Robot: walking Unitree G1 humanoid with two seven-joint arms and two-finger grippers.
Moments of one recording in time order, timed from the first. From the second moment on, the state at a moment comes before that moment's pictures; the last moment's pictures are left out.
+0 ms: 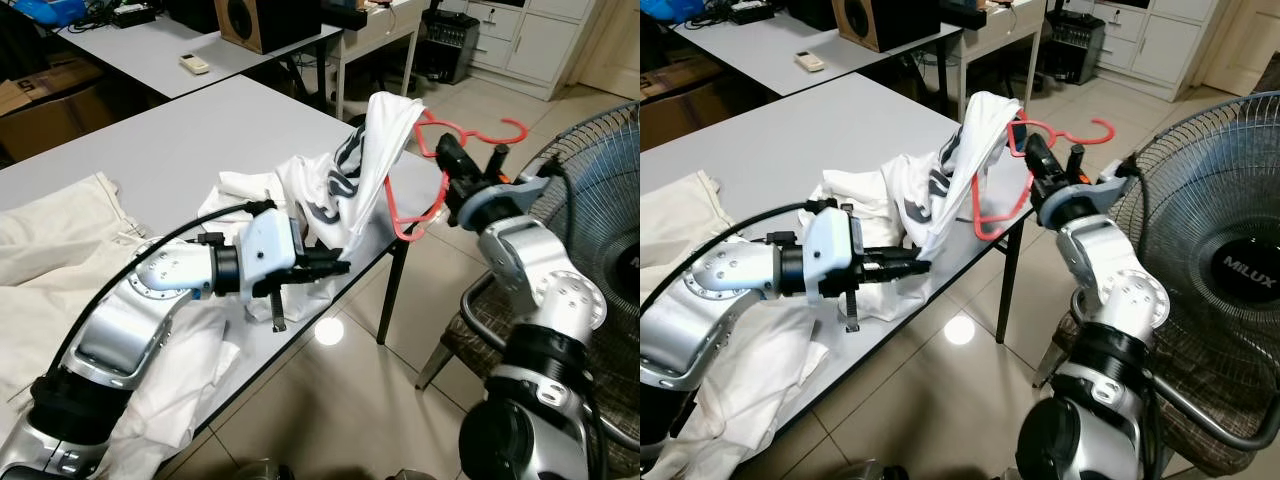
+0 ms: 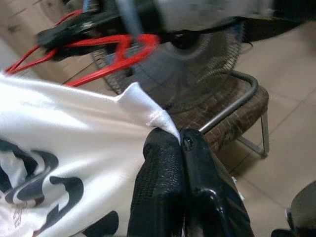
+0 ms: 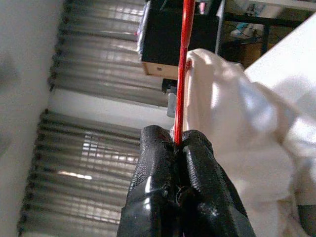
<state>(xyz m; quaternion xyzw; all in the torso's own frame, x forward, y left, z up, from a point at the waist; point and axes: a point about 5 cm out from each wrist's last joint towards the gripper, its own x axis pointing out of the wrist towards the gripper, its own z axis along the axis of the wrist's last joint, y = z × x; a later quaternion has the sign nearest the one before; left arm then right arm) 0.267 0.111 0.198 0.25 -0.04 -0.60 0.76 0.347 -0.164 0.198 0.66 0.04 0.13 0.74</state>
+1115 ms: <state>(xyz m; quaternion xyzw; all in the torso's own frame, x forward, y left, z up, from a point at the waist) 0.272 0.080 0.210 0.36 -0.13 -0.64 0.67 0.374 -0.142 0.176 0.62 0.12 0.09 0.77</state>
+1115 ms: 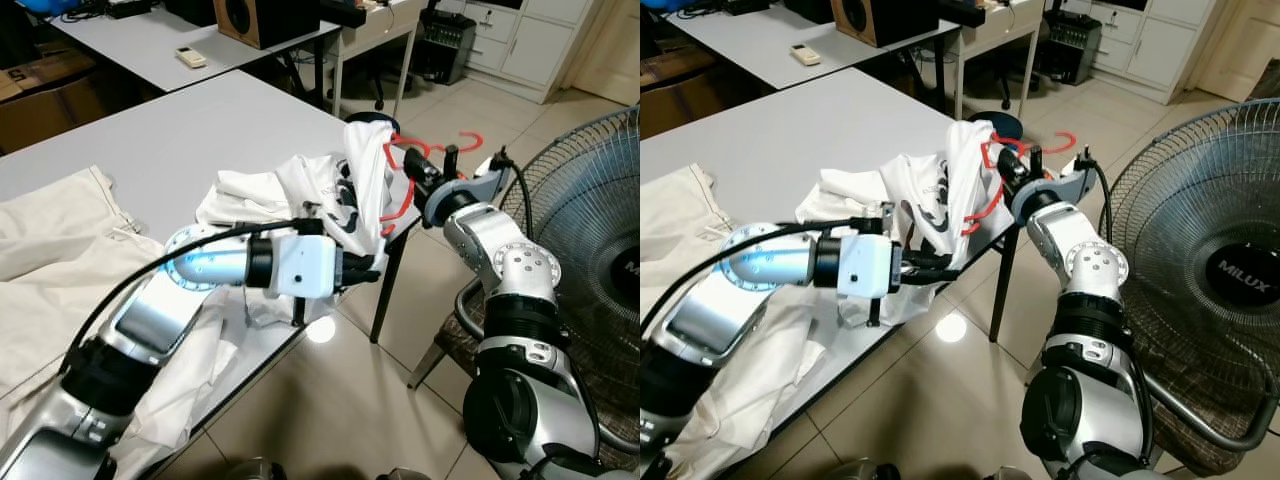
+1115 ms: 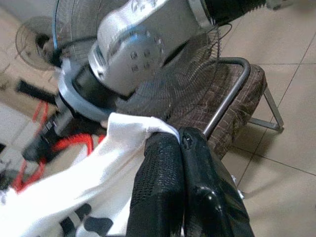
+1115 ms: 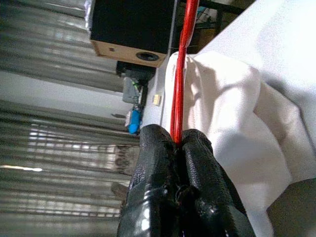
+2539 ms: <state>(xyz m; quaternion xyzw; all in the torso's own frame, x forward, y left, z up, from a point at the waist) 0.302 0.090 0.204 0.47 -0.15 -0.59 0.64 0.367 -0.171 0.190 0.63 0.08 0.09 0.77</state>
